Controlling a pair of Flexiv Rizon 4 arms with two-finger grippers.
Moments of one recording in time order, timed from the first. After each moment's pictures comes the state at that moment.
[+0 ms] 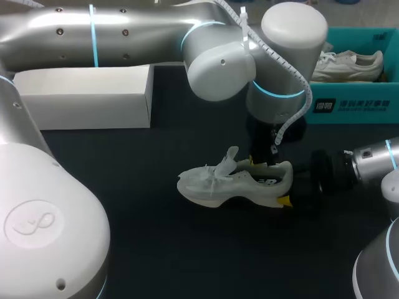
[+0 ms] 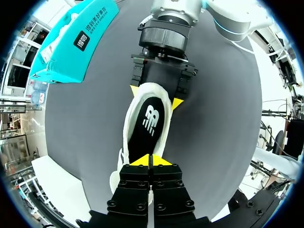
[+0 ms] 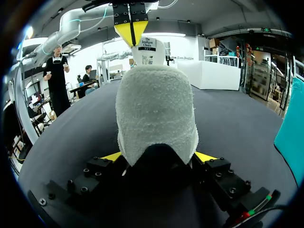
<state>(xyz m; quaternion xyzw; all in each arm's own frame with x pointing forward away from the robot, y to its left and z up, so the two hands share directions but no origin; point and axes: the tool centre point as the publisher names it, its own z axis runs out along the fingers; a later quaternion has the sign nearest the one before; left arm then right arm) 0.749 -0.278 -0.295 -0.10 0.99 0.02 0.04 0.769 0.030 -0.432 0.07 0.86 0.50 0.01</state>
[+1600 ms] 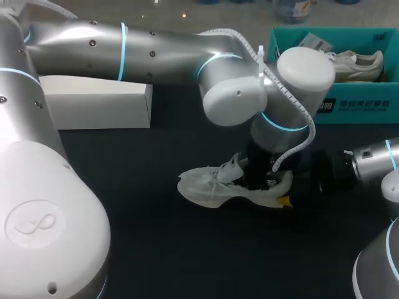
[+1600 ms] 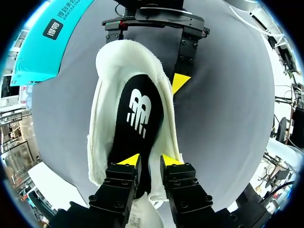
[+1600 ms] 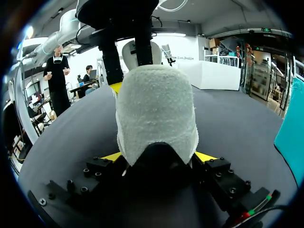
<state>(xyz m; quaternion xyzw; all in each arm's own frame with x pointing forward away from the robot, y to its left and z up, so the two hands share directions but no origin) 0.741 -0.268 -0.368 -0.06 0.99 0.08 0.04 0.769 0.030 -0.432 0.07 0.86 0.50 0.01</state>
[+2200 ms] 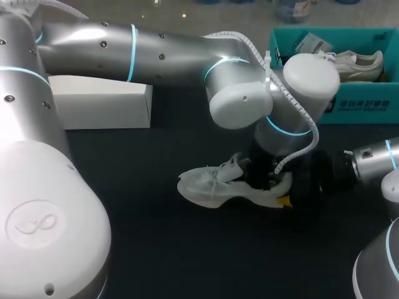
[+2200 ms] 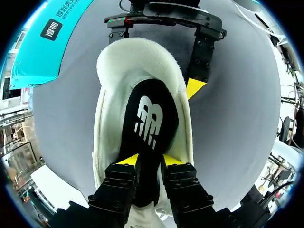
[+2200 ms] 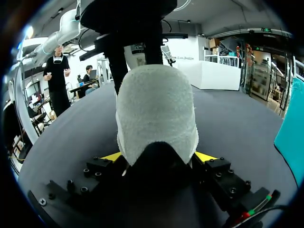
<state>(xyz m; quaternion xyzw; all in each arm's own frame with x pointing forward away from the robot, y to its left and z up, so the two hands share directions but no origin) 0.754 -0.274 -0.387 -0.05 0.99 0.09 0.05 0.769 0.030 -0.432 0.07 0.86 0.50 0.01</state>
